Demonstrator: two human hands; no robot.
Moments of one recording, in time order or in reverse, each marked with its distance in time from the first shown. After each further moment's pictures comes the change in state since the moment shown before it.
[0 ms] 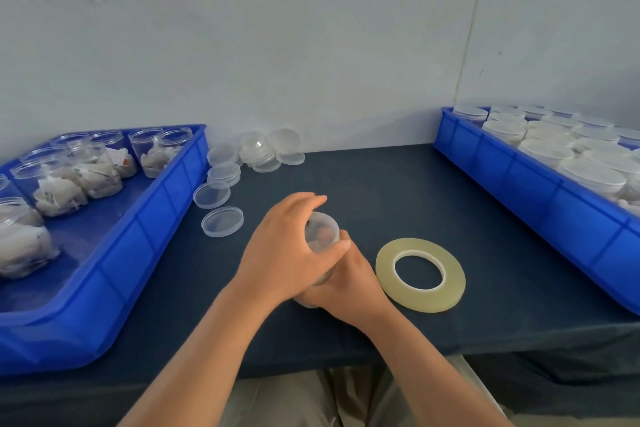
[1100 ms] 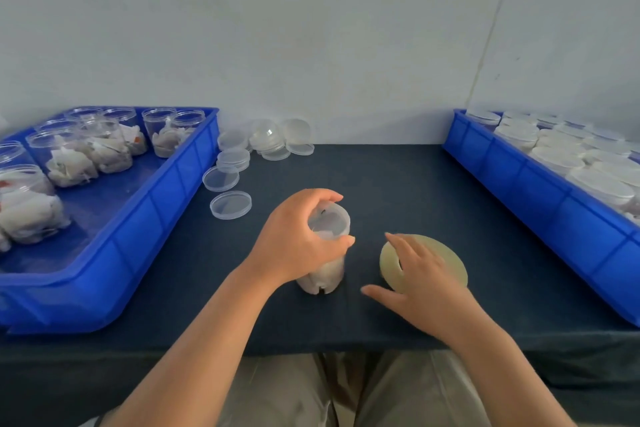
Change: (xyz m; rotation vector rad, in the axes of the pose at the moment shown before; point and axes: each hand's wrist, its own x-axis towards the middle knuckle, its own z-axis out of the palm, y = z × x) left_hand 0.001 -0.017 0.009 -0.263 0.012 0.018; right_hand -0.042 0.030 -0.091 -0.687 -0.111 0.135
